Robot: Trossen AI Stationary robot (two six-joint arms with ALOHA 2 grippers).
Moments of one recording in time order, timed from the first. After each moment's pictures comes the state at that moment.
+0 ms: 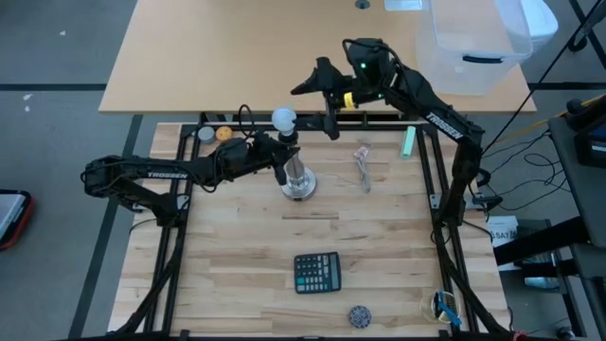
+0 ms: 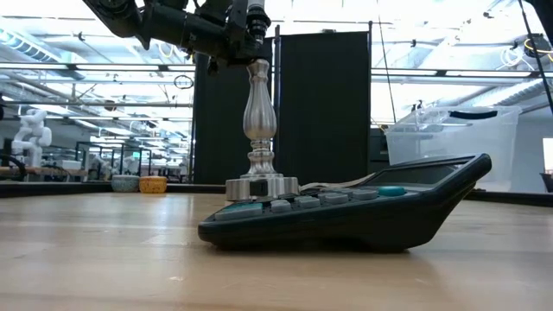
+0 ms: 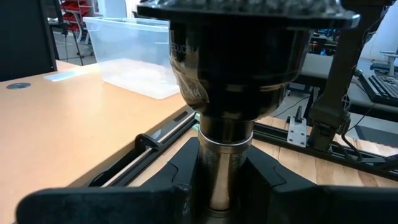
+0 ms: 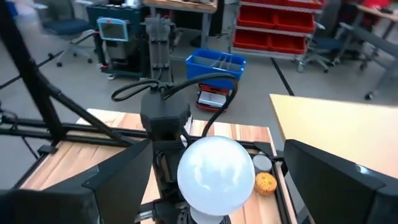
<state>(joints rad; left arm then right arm) 0.26 1.37 0.75 0.49 -0.14 -0.10 -0.40 1.82 2.29 -0.74 -0.44 -0.21</state>
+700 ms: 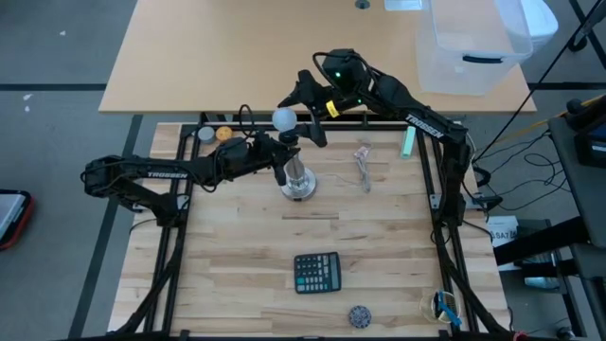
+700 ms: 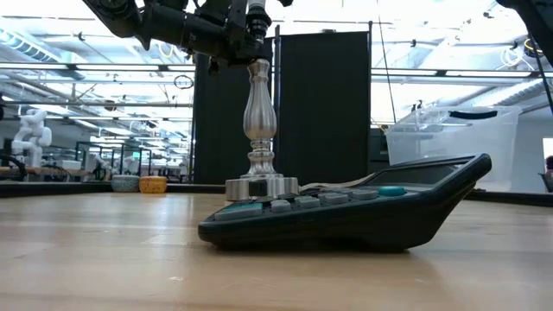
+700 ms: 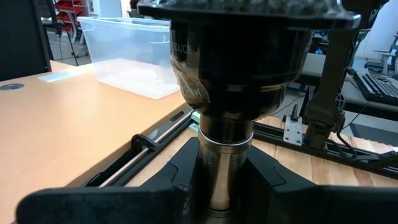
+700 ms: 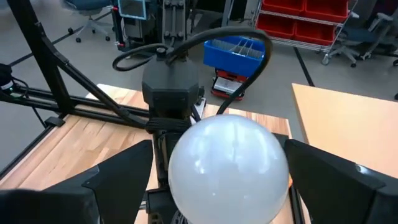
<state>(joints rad) 0.26 1.37 0.75 0.49 -0.12 -0.10 -0.40 1.92 2.29 -0.74 -0.50 -0.30</state>
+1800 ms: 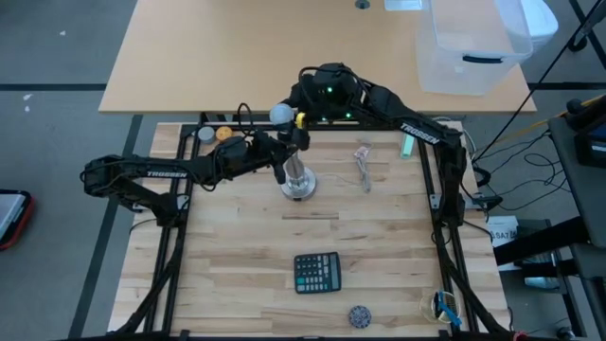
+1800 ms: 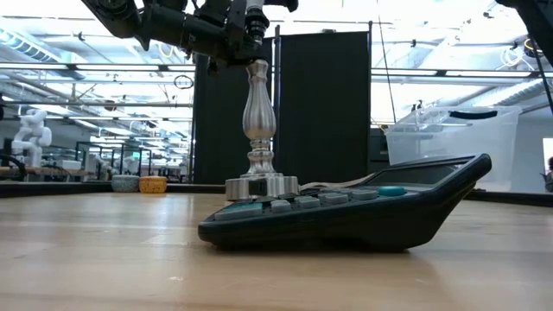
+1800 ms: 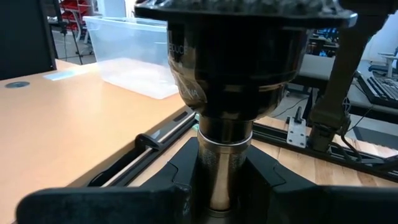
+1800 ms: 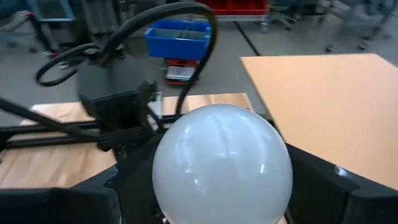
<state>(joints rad) 0.26 1.37 0.75 0.49 -0.12 -0.10 -0.31 1.94 2.29 -0.72 -0.15 -0.08</state>
